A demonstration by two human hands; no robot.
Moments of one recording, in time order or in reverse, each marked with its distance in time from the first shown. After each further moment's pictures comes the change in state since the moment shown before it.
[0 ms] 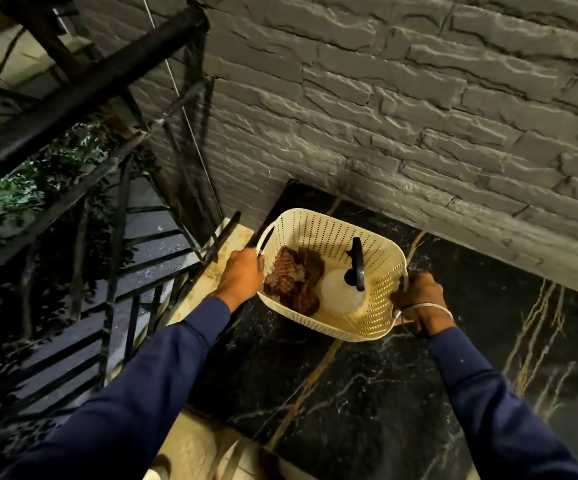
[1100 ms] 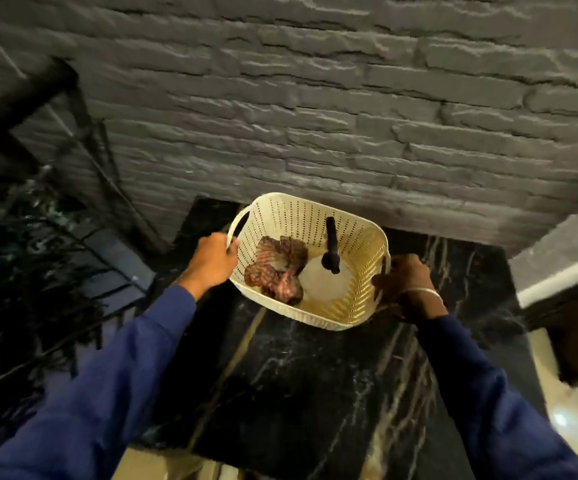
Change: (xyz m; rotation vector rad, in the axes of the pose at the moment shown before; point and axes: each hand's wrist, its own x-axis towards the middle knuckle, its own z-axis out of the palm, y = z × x) left_hand -0.055 0.195 0.029 -0.008 0.004 0.209; right_hand -0.024 0.134 -0.164 0.233 0.012 -0.002
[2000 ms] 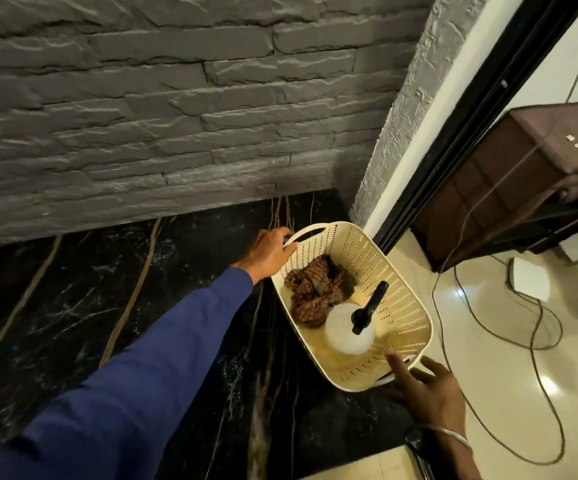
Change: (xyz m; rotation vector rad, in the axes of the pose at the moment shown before) left_hand -0.030 0.285 0.256 0.069 -0.472 0.560; right_hand -0.156 0.261 -0.096 0.479 0.445 0.638
